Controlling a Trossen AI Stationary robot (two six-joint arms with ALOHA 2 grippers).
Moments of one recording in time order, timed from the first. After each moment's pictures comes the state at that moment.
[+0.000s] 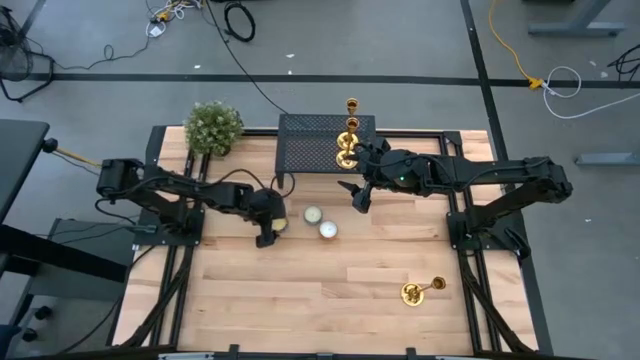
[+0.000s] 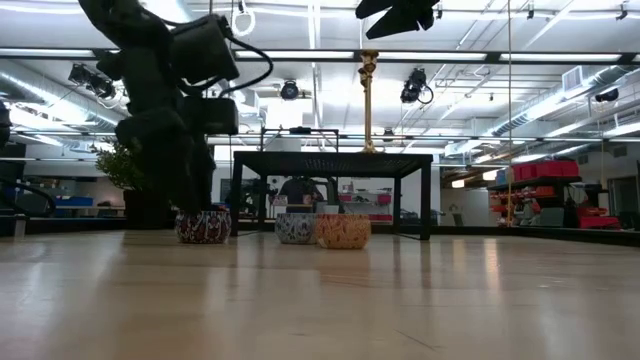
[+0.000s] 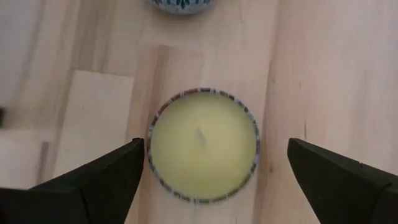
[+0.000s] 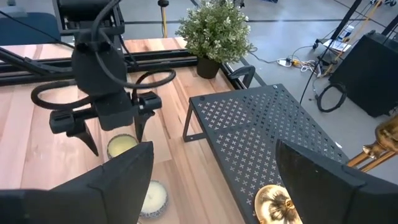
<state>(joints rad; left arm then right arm) 0.04 1.44 0.67 -0.33 -0.01 -0.10 0.01 1.35 1.28 -0.43 0.38 0.04</state>
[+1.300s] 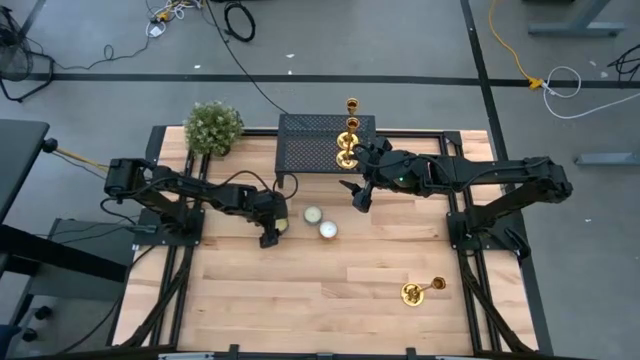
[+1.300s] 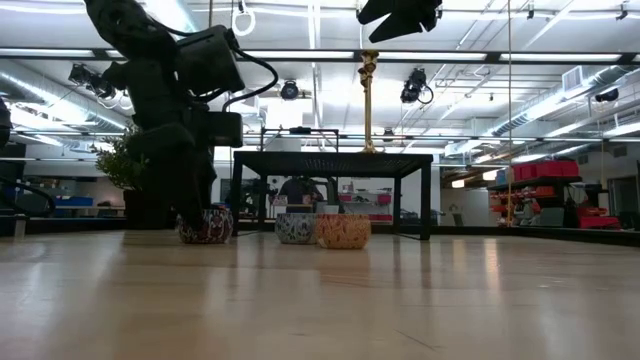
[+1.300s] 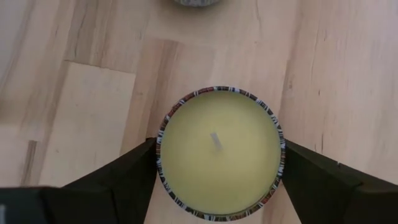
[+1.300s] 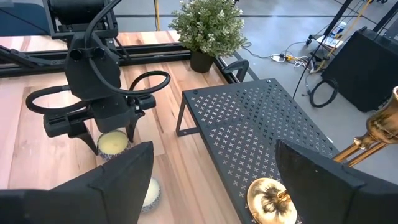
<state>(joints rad) 0.04 1.50 0.67 -0.29 -0.02 -0.15 0.01 1.35 1.28 -0.46 0.41 0.04</state>
